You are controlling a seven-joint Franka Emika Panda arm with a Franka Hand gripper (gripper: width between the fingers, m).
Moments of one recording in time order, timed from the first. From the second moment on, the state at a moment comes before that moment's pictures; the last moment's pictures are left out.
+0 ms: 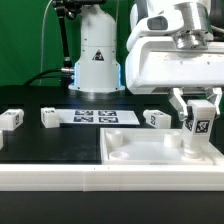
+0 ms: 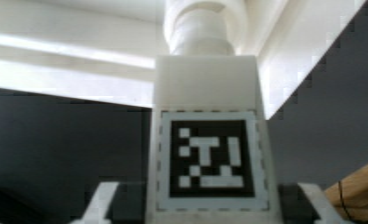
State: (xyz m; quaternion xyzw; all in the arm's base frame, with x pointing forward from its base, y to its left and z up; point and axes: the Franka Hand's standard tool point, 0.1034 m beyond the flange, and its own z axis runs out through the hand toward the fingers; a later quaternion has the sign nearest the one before) arm 0.619 0.114 0.088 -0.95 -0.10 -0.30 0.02
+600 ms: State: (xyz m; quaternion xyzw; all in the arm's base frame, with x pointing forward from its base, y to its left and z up) arm 0.618 0.110 0.078 -0.95 -0.11 -0.31 0.01
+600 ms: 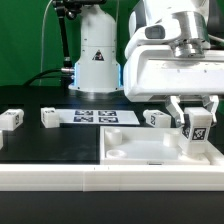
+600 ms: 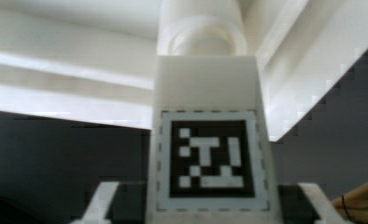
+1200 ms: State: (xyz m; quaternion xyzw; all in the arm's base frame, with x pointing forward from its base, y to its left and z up) arm 0.617 0.110 0.076 -0.95 -0.11 -0.30 0.01
